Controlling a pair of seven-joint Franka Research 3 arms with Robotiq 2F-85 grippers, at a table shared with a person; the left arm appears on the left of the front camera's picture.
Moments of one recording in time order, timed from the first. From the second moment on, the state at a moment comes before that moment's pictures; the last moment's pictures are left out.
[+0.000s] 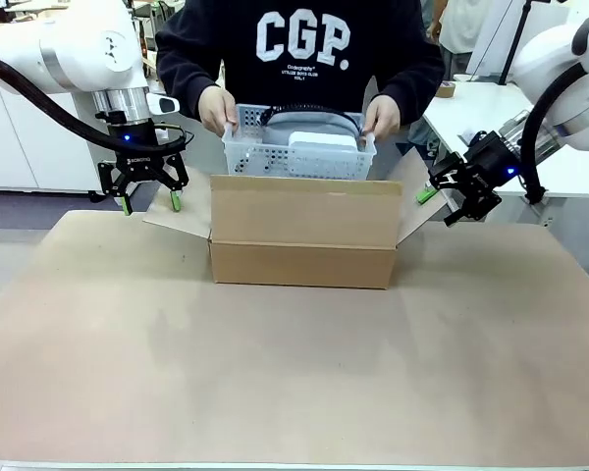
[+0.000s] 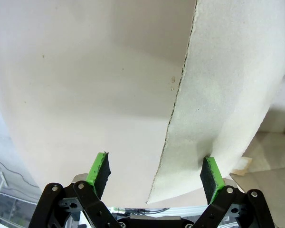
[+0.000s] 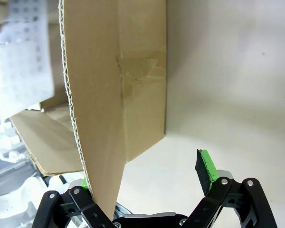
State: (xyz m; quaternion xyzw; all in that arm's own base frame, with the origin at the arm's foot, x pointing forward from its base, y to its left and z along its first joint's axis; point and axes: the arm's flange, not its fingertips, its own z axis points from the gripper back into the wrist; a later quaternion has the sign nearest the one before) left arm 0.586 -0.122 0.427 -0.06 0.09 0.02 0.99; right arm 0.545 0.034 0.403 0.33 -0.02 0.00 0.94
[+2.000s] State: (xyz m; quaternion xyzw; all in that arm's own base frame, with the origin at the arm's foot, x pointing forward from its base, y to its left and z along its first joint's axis) left arm 0.586 -0.122 0.427 -0.06 0.09 0.02 0.99; right arm 0.545 0.034 0.403 0.33 -0.02 0.00 0.94
